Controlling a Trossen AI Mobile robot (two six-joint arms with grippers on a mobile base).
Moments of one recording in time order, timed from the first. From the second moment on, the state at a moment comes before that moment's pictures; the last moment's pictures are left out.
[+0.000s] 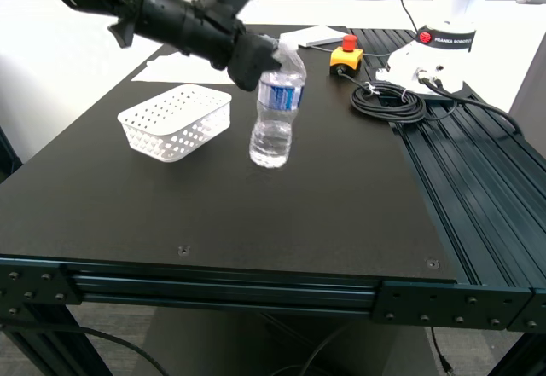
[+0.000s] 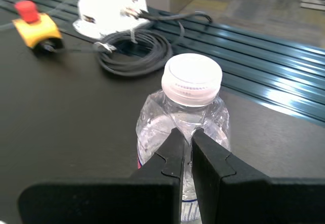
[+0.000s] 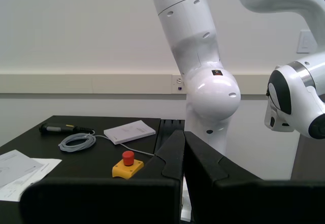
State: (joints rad) arm 0 0.00 1.05 0.52 0.62 0.00 0.00; arm 1 -0.47 1.88 0.89 0.49 0.52 0.33
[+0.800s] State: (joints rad) arm 0 0.00 1.05 0.52 0.62 0.00 0.00; arm 1 -0.09 1.64 0.88 0.37 0.49 0.37
